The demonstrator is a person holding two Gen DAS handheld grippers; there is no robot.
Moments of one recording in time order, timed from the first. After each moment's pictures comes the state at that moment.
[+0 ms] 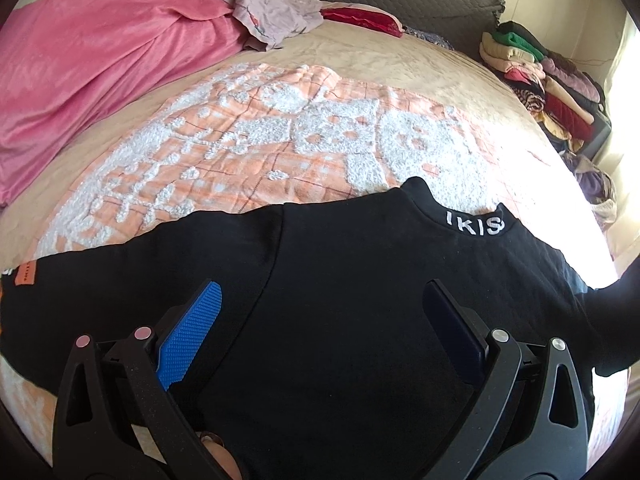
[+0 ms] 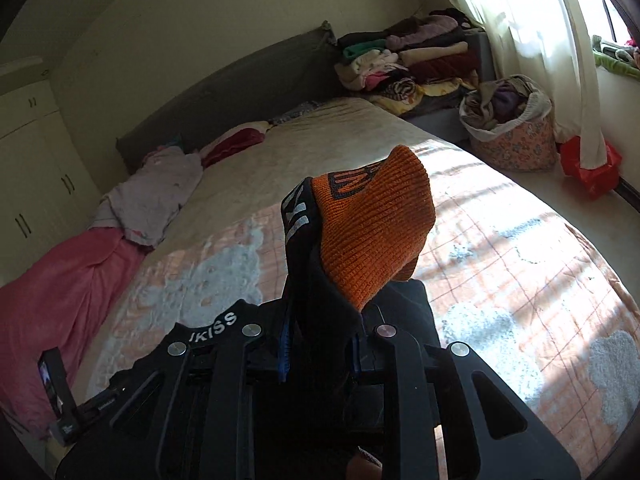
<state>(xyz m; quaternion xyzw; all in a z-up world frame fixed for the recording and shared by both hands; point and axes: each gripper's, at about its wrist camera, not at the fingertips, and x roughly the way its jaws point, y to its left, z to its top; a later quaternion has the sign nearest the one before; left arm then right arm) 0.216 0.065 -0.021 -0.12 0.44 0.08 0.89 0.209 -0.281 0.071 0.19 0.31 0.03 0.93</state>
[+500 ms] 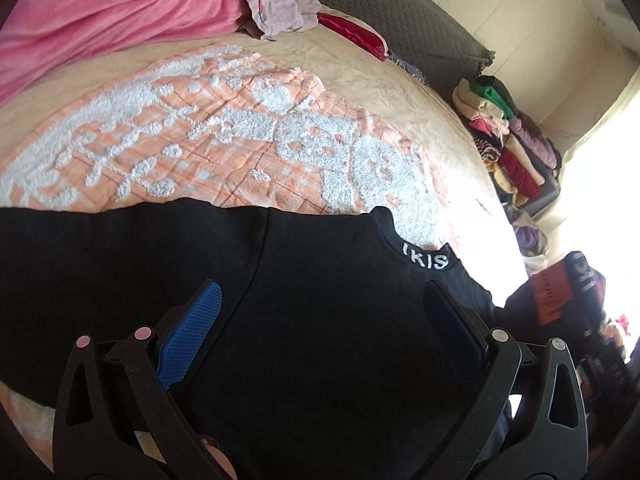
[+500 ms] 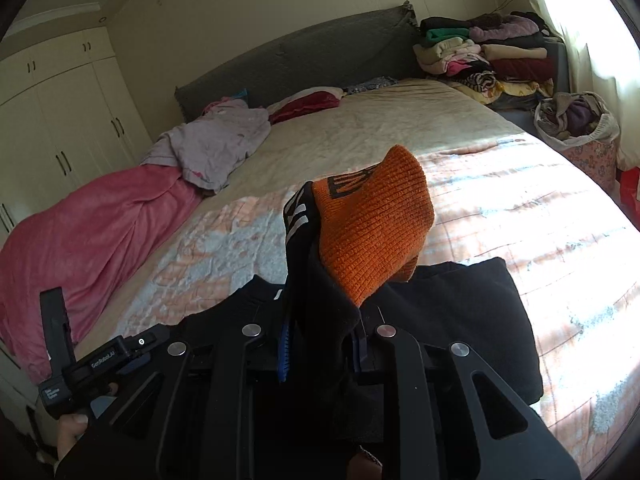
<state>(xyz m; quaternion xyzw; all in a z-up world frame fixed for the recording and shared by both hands) 0.207 0.107 -0.022 -0.28 0.40 0.00 0.87 0.223 -0.149 0.051 0.13 0.34 0.14 0.92</state>
